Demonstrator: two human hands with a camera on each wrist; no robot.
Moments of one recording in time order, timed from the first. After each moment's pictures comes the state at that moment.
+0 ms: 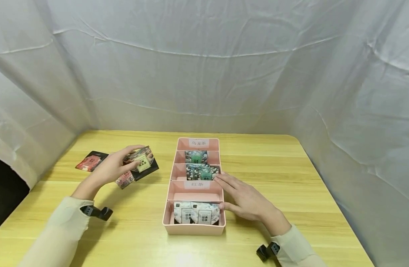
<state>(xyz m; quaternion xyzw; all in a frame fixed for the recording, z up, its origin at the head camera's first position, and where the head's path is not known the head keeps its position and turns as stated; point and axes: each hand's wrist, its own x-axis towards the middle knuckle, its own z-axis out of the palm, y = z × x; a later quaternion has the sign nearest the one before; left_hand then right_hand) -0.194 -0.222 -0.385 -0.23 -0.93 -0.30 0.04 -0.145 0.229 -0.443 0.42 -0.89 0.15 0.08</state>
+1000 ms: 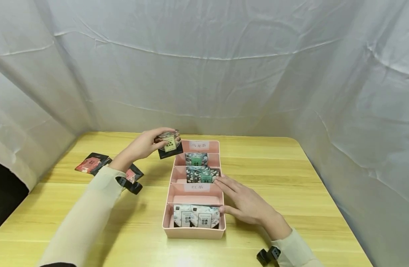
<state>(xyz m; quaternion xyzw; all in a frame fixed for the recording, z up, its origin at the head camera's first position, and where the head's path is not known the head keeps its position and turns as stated) -0.265 -0.148 -0.356 -0.30 -0.90 -0.30 0.04 -0.146 0.229 -0.448 0.43 -0.89 0.15 0.09</state>
